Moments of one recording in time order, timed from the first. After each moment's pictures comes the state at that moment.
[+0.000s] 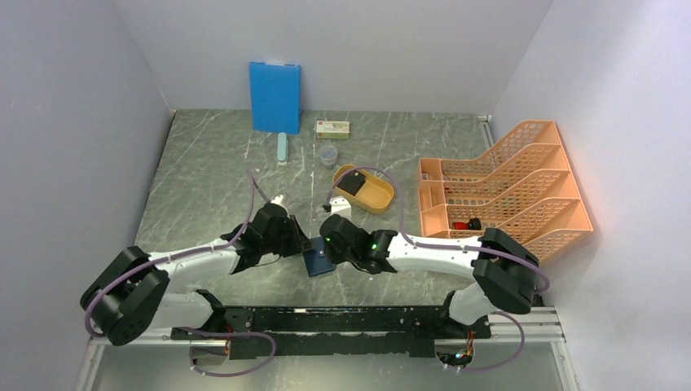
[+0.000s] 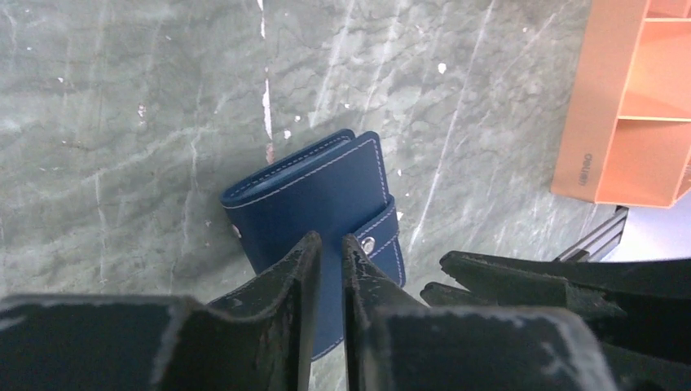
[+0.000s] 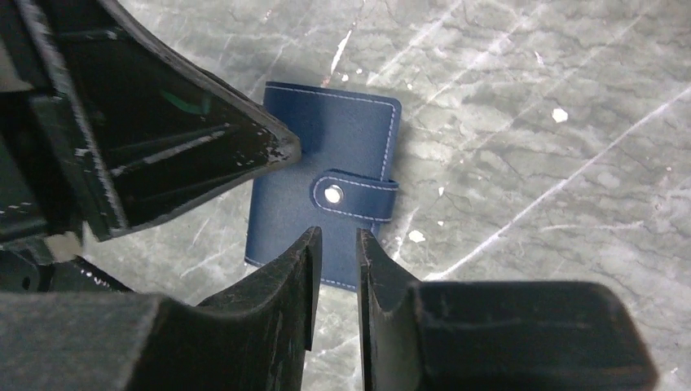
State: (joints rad) left arm -0.71 1.24 0.43 0.10 0.08 -0.92; right arm 1.13 1.47 0.81 -0.16 0.29 0.63
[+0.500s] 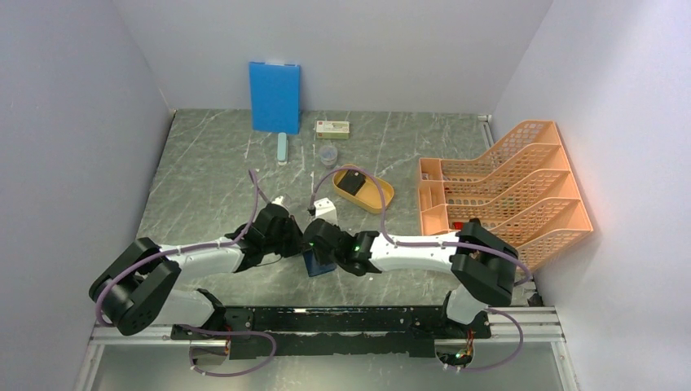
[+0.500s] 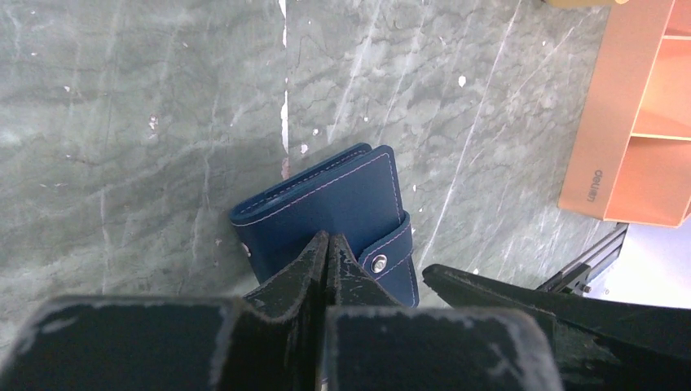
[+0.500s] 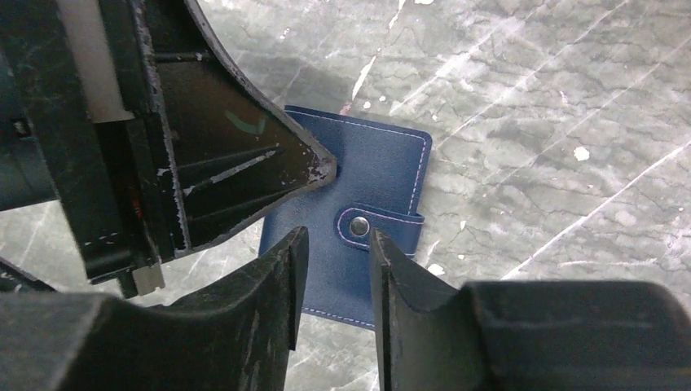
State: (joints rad) left arm -0.70 1.33 0.42 0.17 0.08 -0.95; right arm 1.19 1.60 0.92 -0.16 0.38 0.59
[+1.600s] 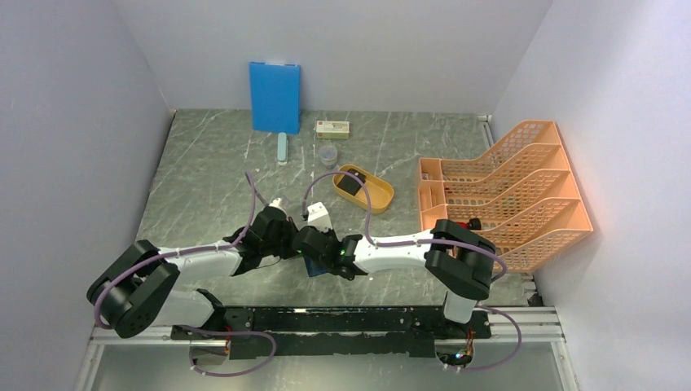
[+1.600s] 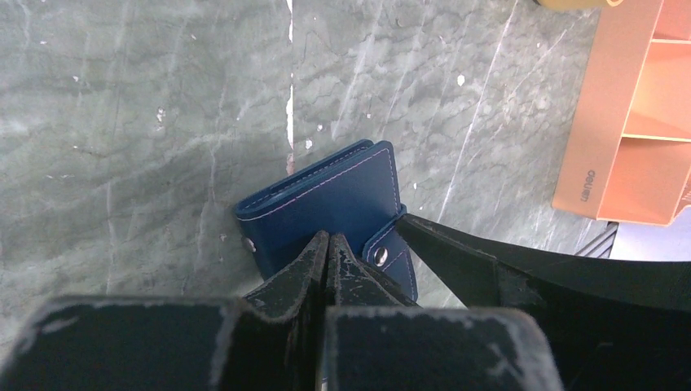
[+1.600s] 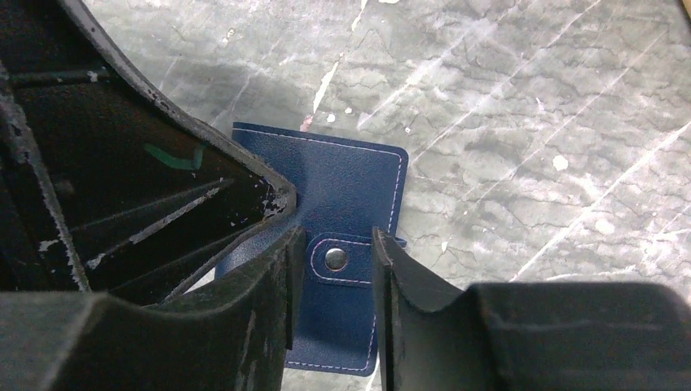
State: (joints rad) left arm -0.69 1.31 0.38 0.22 0.08 -0.97; right arm 1.22 1.75 0.97 -0.18 0.53 0.57
